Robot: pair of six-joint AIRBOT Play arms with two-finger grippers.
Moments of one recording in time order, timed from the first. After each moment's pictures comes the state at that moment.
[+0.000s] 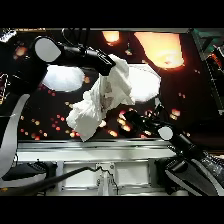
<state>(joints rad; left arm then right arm) -0.48 -1.43 1.69 0.92 -1.02 -1.09 0.49 -0.80 0.37 -0.92 0.40 2.19</state>
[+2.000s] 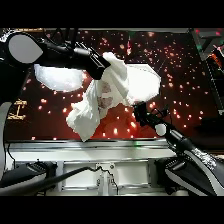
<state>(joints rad) -0.48 -1.32 1.69 0.96 -1.10 -1.09 0.40 -0.98 0.36 -0.92 0.12 2.52</state>
